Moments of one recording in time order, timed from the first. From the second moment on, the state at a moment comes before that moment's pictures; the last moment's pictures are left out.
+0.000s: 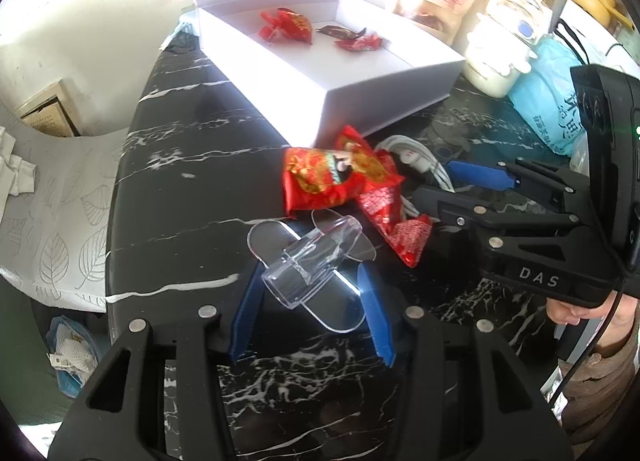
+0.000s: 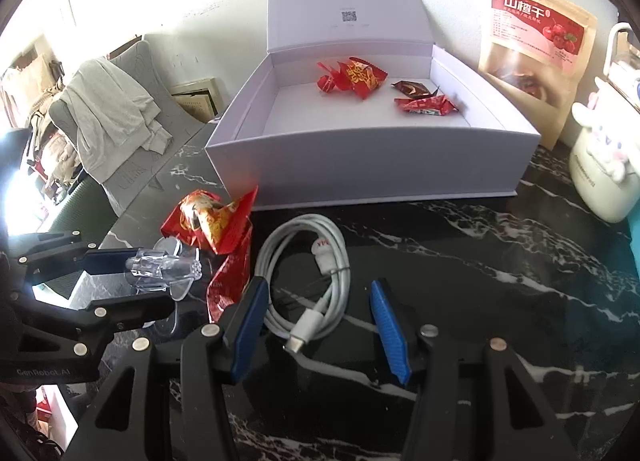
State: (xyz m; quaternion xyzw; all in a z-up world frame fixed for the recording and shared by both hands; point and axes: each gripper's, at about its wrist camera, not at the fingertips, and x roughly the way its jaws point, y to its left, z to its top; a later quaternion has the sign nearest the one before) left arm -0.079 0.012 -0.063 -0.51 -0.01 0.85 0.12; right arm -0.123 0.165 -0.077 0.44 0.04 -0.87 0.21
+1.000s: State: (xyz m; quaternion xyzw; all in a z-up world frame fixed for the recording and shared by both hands) left arm -0.040 0.040 -0.046 -0.53 -0.03 0.83 0.17; right arm -0.039 0.221 -0.072 0.49 0.01 -0.86 0.15
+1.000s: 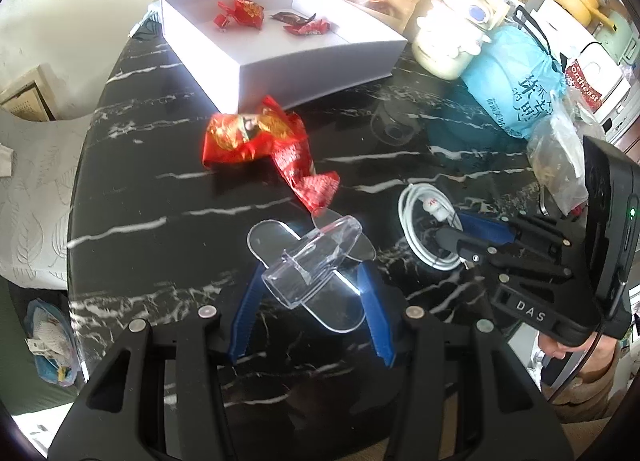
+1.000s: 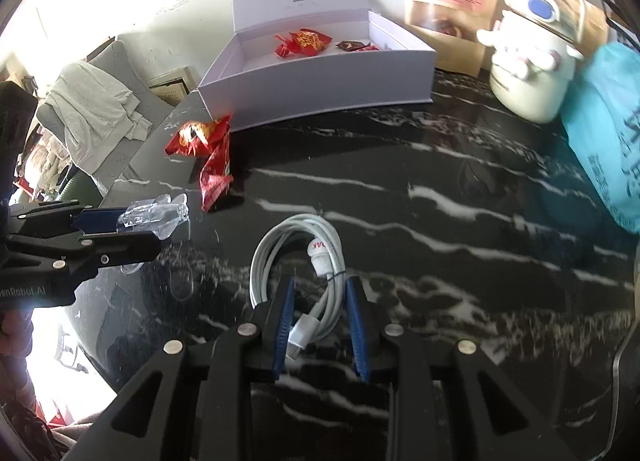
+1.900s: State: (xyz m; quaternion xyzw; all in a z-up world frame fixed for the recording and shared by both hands) left arm -0.028 0.049 -0.059 -0.53 -0.01 0.83 0.16; right arm -0.011 0.194 -0.078 0.44 0.06 -0.89 0.12
